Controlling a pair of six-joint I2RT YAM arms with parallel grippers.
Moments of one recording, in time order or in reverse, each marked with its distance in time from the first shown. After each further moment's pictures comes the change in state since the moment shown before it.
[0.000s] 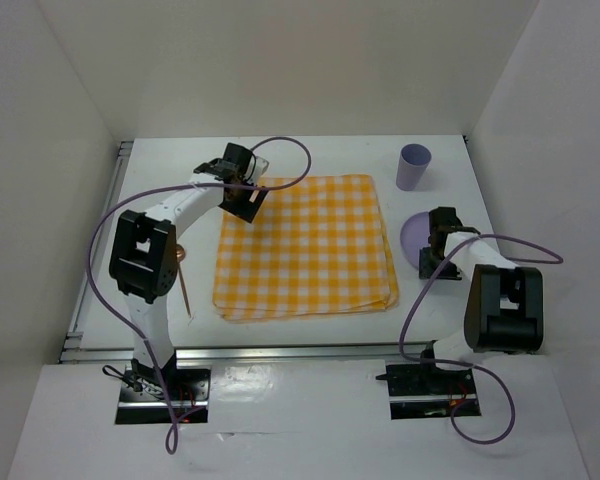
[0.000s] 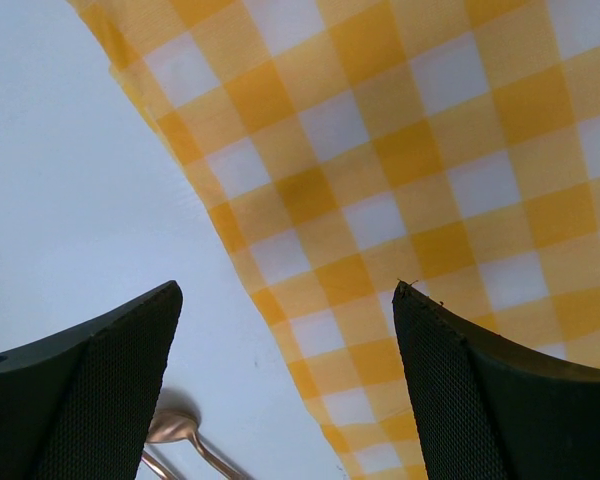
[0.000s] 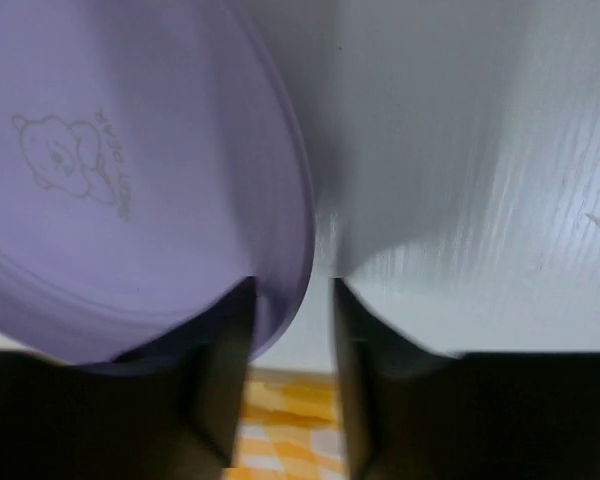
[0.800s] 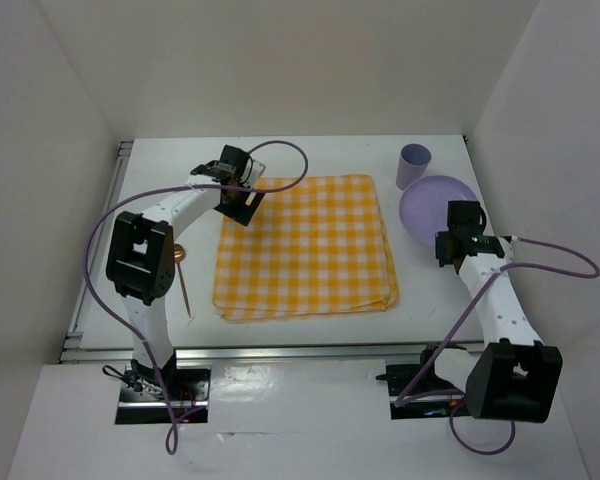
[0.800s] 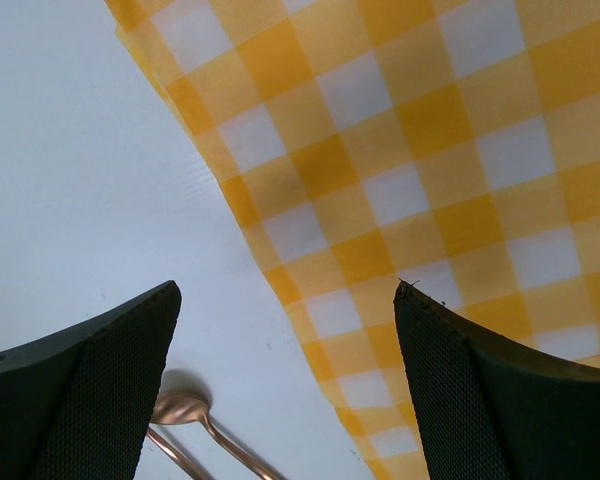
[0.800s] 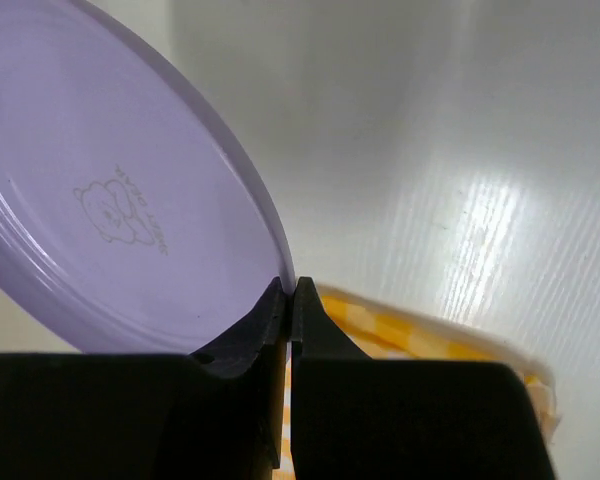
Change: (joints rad) left arm 0.013 -0.031 -0.042 -0.005 -0.023 0.022; right arm -0.006 -0.334 0.031 -0.037 0.084 -0.112
